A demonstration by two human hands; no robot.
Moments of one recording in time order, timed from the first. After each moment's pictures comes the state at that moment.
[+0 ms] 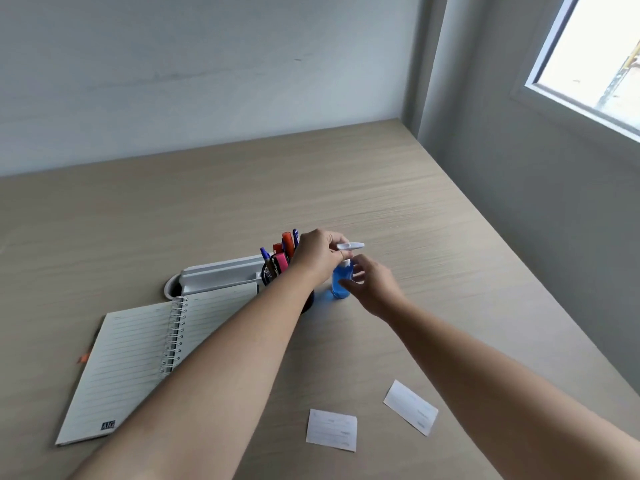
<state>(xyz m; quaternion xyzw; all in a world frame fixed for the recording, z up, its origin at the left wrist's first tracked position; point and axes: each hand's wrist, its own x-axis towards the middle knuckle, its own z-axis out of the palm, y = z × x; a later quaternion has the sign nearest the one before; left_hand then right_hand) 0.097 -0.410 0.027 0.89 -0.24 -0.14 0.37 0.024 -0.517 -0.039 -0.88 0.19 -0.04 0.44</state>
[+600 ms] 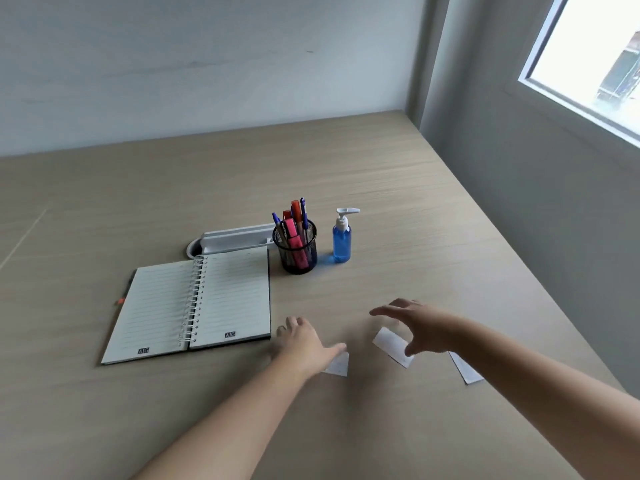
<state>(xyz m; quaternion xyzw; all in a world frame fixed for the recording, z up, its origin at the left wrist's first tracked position) -0.072 -0.314 -0.031 0.96 -0.08 -0.25 0.05 -0.126 -0.536 -0.029 -0.95 -0.01 0.27 0.16</state>
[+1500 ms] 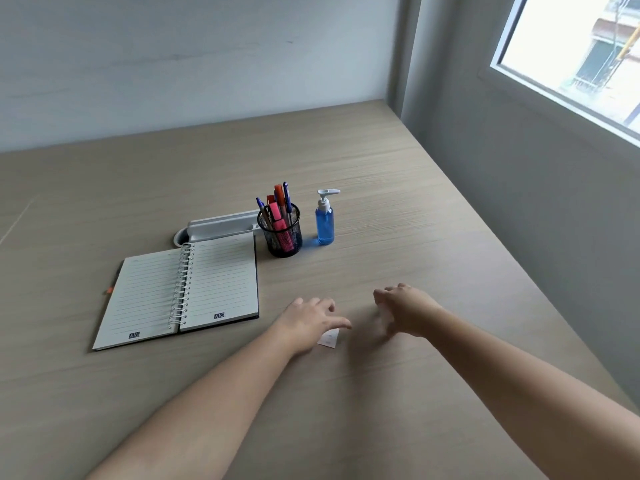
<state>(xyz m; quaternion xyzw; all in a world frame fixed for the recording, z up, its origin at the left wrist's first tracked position) -0.071 -0.318 -0.046 0.84 -0.51 -0.16 -0.08 -0.148 -0.524 -0.051 -0.98 0.05 0.19 0.08</state>
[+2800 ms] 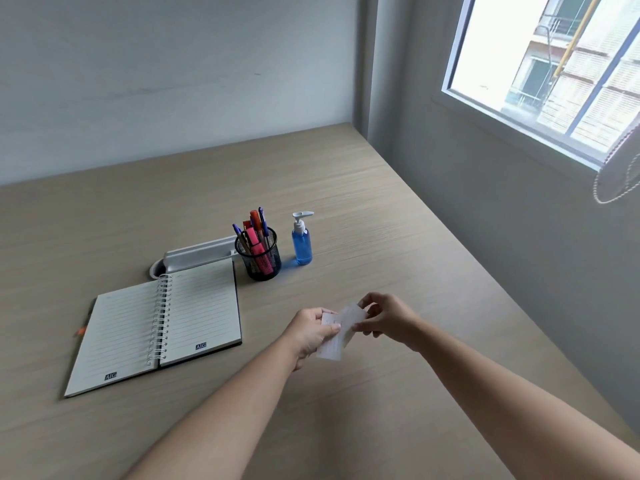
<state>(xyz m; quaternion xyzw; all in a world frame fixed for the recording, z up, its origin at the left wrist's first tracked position) -0.089 -0.353 -0.026 0.73 -0.06 -0.42 0.54 -0.166 -0.518 -0.031 -0.77 0.23 0.08 0.58</state>
